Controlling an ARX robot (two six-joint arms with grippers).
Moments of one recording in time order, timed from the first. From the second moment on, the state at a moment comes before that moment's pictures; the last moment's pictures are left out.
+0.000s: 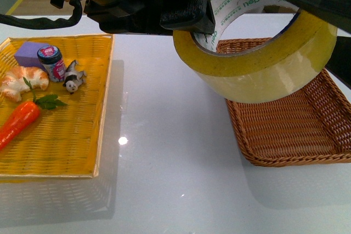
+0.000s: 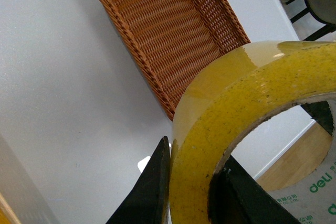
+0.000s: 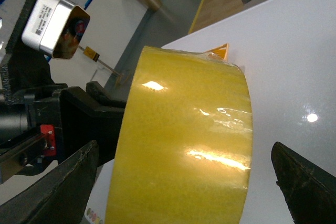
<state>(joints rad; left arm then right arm) -0.56 1.59 1.02 -0.15 0.29 -0.30 0.33 1.26 0.30 0.84 -0.39 0.68</state>
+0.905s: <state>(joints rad) -0.56 1.57 1.03 -0.16 0.31 -0.30 0.35 1.27 0.31 0.80 -0.34 0.69</state>
